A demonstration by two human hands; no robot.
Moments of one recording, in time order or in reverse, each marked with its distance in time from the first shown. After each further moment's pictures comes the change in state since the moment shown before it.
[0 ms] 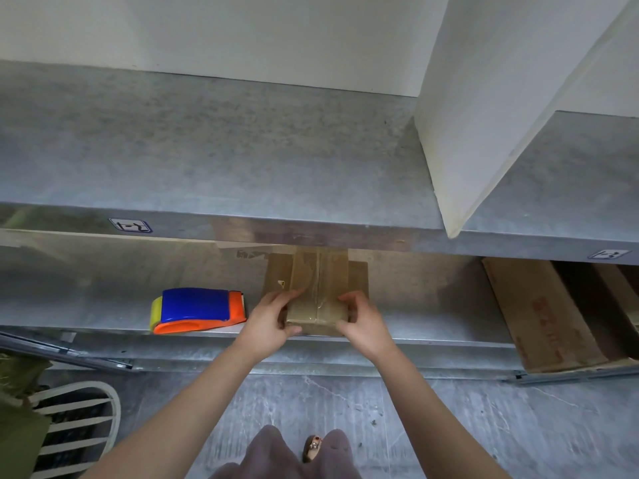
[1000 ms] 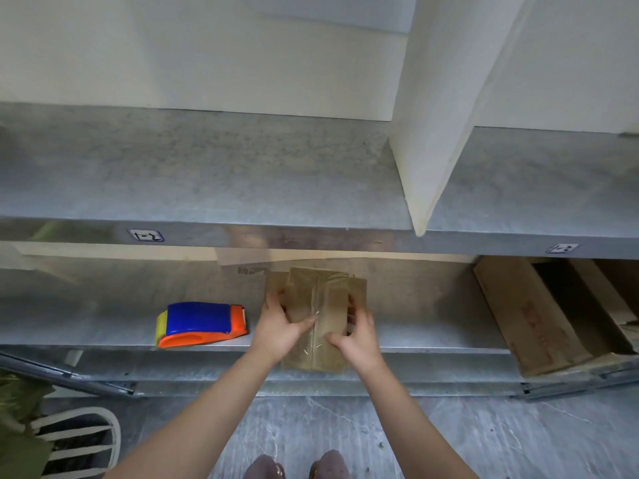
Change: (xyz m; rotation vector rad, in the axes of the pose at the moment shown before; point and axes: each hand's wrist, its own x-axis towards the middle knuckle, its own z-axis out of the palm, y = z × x) left_hand -0.003 0.050 0.001 -0.197 0.145 -0.285; right_hand -0.027 -0.017 0.008 0.321 0.134 0.059
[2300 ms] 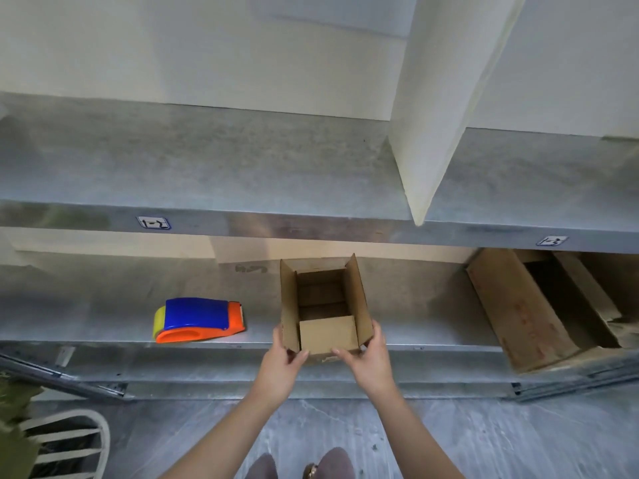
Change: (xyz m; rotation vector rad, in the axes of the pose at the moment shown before) left_hand -0.055 -0.039 0.026 -0.129 -0.118 0.011; right_hand -0.025 0.046 -0.014 -0.042 0.074 0.000
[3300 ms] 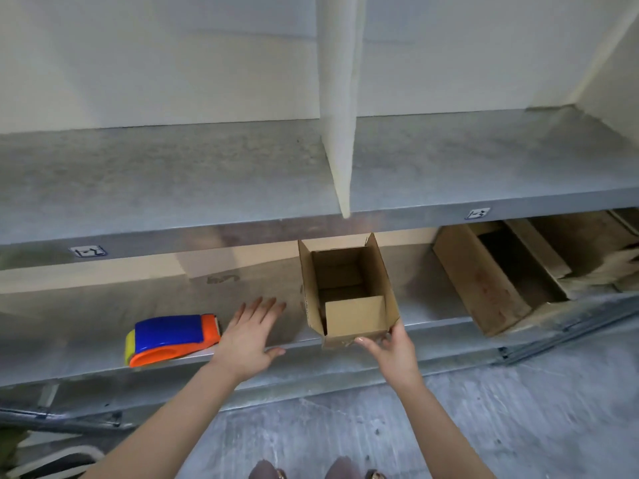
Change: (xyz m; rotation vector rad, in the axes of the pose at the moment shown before) left_hand 0.042 0.024 -0.034 1.164 -0.041 0.550; right_hand -0.017 0.022 -0.075 0.199 0.085 0.026
